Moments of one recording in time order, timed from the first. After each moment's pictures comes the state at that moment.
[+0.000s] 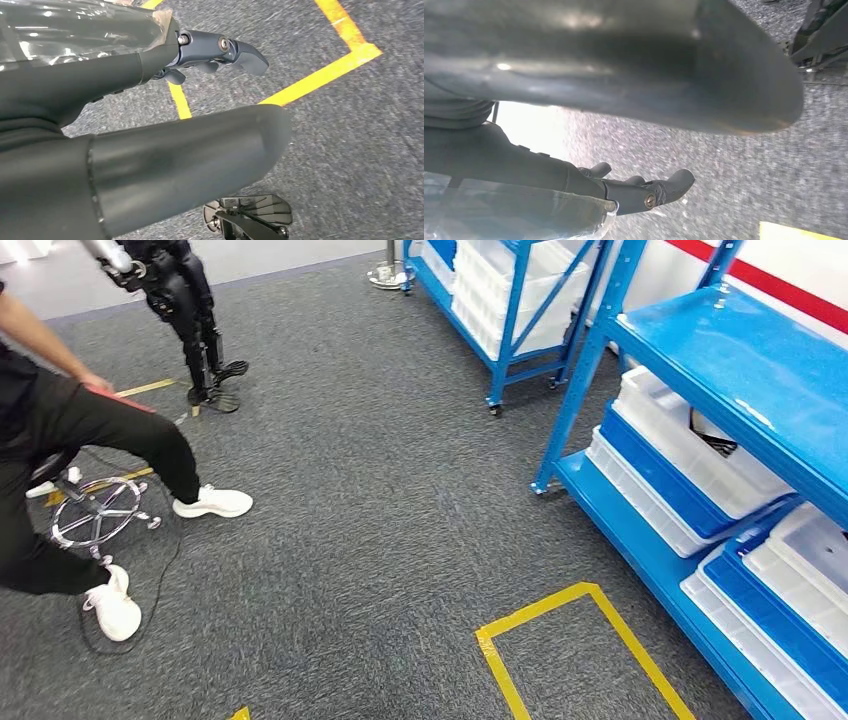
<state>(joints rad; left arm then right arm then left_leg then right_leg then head) -0.06 -0.11 0.86 -0.20 -0.98 0.13 -0.31 -0.05 0.07 -0.33 -0.19 0.59 -0.14 0.15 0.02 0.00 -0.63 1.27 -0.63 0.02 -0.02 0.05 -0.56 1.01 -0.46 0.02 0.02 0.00</state>
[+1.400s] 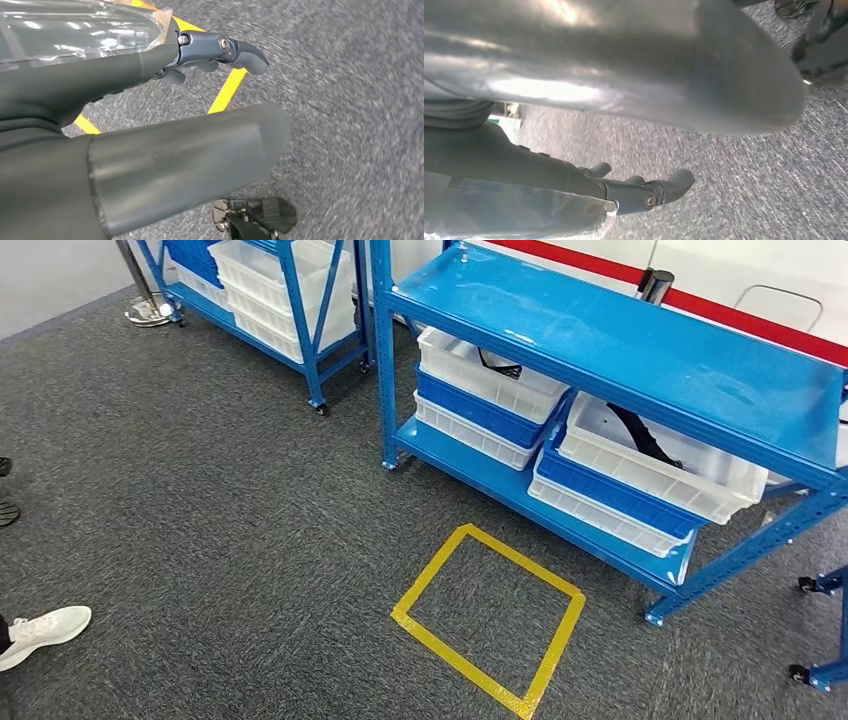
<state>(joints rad) -0.07 -0.11 0.86 -0.19 -1.00 0.11 -0.33 -0.05 0.07 -0.35 -0.19 0.59 -0.15 0.14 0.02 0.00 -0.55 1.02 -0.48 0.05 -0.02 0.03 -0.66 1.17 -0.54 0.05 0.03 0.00</state>
